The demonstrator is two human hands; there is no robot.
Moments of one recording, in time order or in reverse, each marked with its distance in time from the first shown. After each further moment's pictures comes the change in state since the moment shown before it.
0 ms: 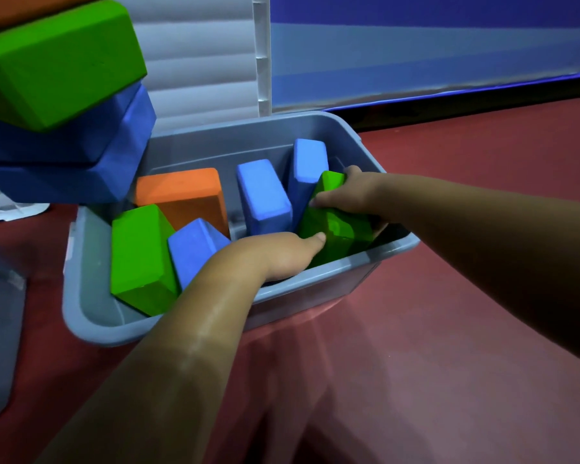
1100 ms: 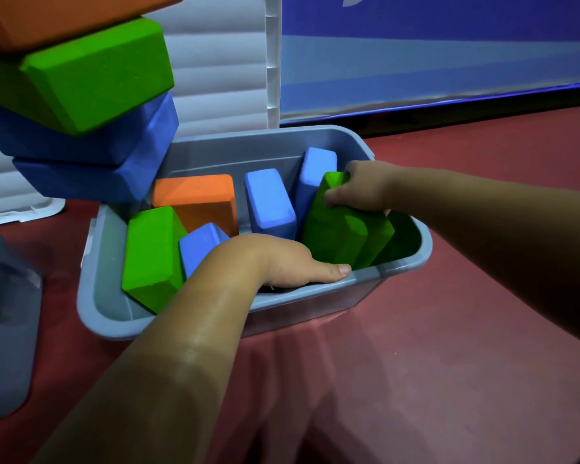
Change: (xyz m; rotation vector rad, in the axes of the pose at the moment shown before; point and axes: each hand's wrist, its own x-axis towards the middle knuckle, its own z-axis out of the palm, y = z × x) left_hand -0.016 -0.023 -0.008 0.210 -0.222 0.115; right_hand -0.037 -0.021 -0.011 -0.223 0.088 -0.154
